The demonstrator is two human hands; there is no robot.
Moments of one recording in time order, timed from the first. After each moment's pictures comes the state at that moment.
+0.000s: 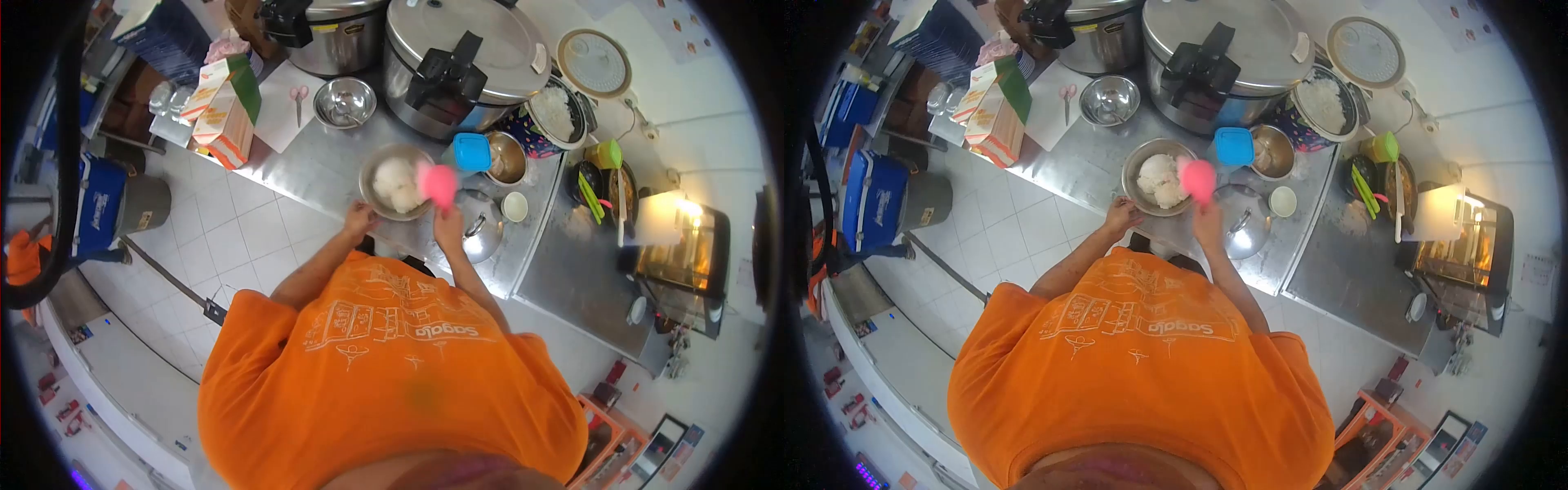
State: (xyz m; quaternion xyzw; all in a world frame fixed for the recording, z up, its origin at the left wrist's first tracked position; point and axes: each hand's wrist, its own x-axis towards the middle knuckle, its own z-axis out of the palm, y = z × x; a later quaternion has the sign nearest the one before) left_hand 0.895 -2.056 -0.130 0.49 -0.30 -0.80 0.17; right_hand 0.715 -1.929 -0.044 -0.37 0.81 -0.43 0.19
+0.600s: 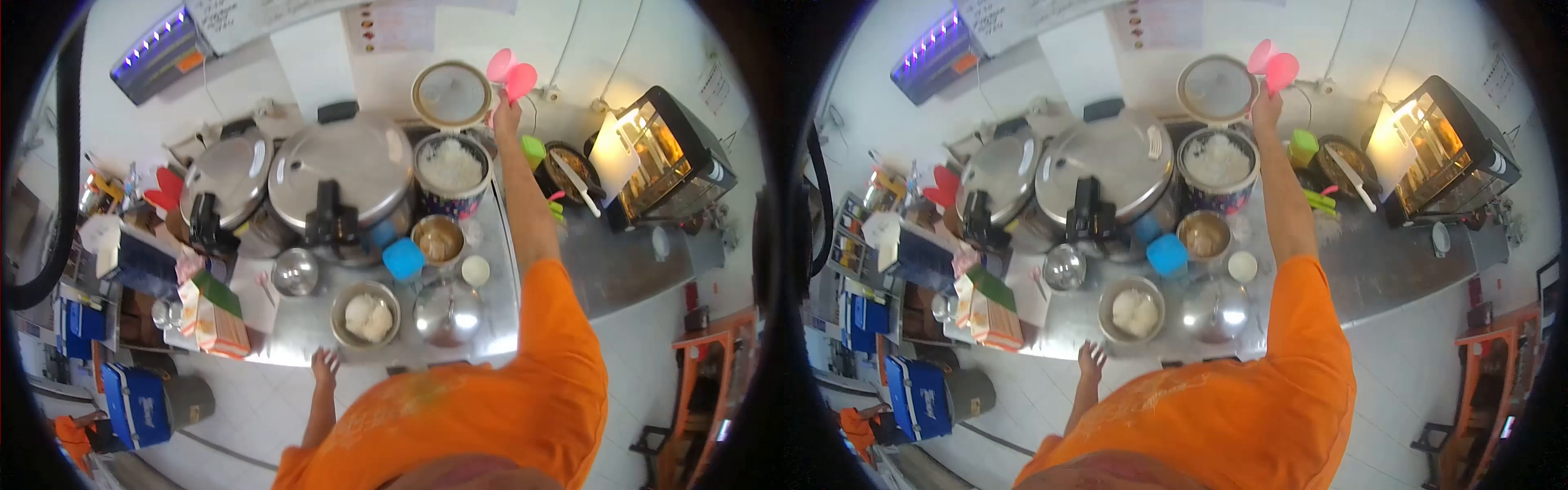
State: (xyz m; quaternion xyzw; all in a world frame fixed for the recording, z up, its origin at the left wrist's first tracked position) left_hand 0.959 -2.096 -0.125 0.58 -0.32 -0.71 0.24; right_hand 0.290 -1.991 0.187 -0.13 0.55 -0.81 -0.11
